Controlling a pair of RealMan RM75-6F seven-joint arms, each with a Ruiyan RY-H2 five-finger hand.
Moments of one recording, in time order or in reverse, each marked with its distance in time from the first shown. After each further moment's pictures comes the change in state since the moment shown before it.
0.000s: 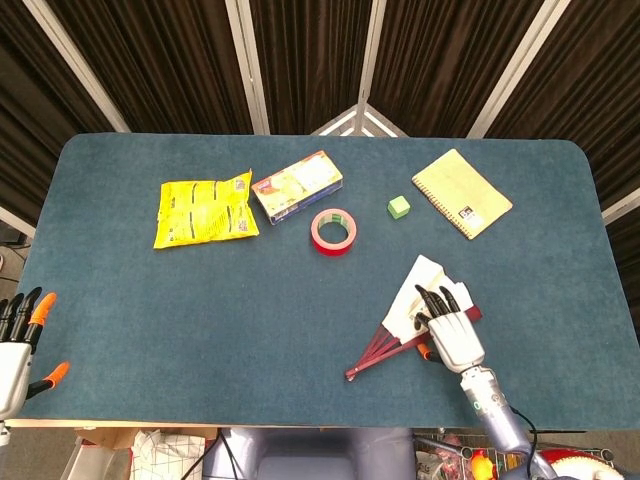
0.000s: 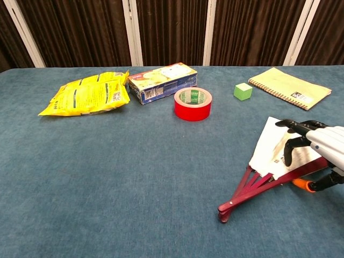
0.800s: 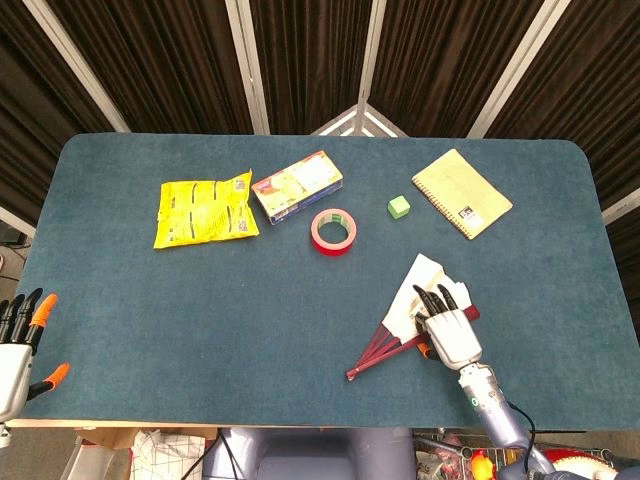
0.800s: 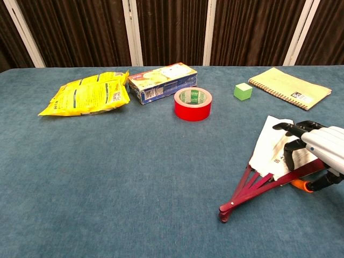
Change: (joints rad) left arm 0.003 -0.002 0.005 0.002 0.011 0.005 0.010; right arm 0.023 -0.018 -0.007 0.040 0.004 -0.013 -0.030
